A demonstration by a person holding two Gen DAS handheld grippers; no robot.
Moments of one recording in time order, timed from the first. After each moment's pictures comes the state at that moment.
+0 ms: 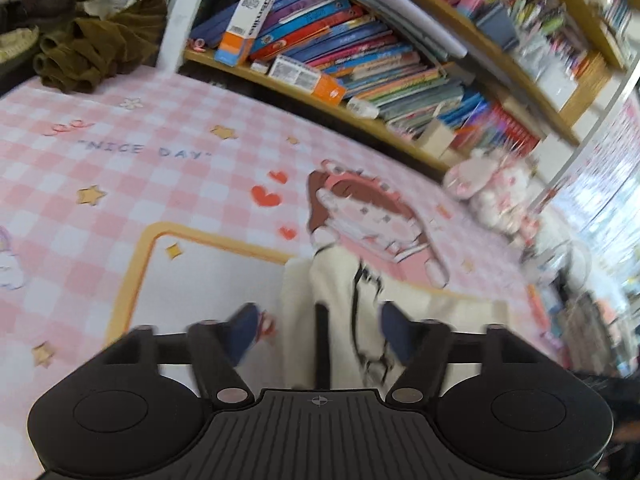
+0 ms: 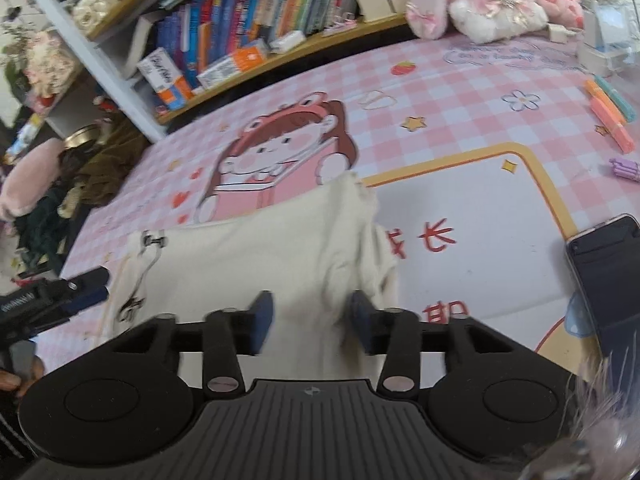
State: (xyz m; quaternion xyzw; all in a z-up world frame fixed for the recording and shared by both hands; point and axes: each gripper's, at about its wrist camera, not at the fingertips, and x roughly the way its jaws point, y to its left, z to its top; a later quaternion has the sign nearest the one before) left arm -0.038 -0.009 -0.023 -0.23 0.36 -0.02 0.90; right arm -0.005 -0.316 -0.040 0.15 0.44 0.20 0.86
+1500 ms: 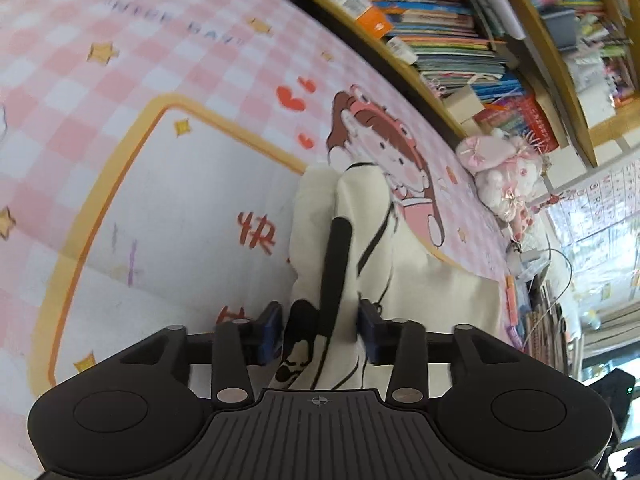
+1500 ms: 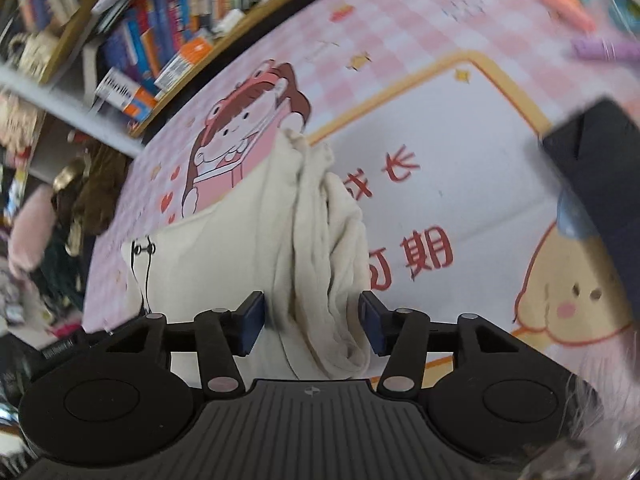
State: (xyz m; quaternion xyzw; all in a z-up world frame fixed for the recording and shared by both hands) left arm -0.035 0.010 -0.063 -0.38 0.44 -0.04 0.82; right arm 0.000 -0.345 -0.061 0.28 0.51 0.16 0.80
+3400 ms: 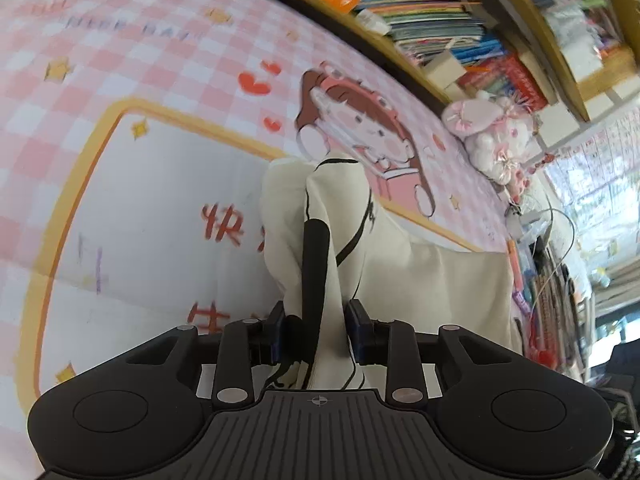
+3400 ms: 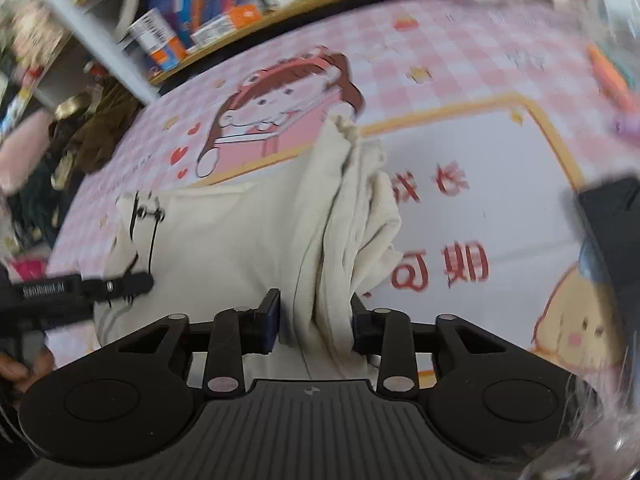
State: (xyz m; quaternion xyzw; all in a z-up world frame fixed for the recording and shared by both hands) left arm -0.023 -0.006 -0.058 -0.34 0.47 -0.06 0.81; right arm -0.009 -0.307 -0.050 0.16 0.51 0.18 0.83
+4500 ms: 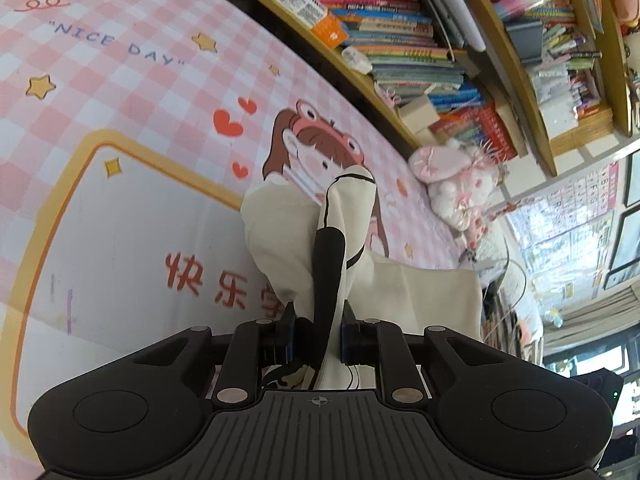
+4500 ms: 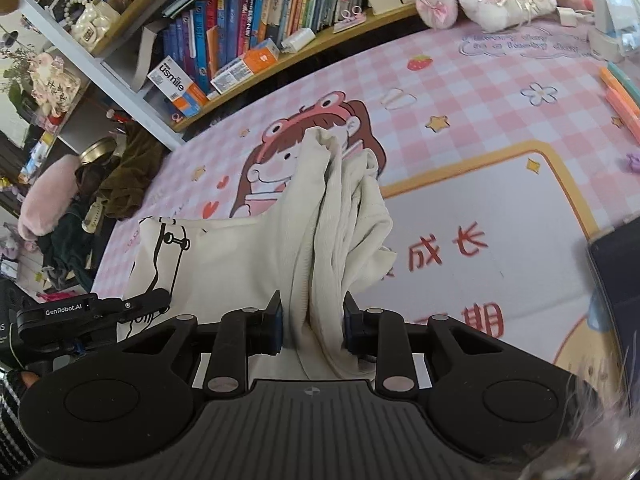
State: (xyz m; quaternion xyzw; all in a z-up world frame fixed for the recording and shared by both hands) left arm -0.006 0.009 -0.029 -0.39 0.41 -0.09 0.82; right arm 0.015 -0.311 -0.008 0.20 0.47 0.21 0.84
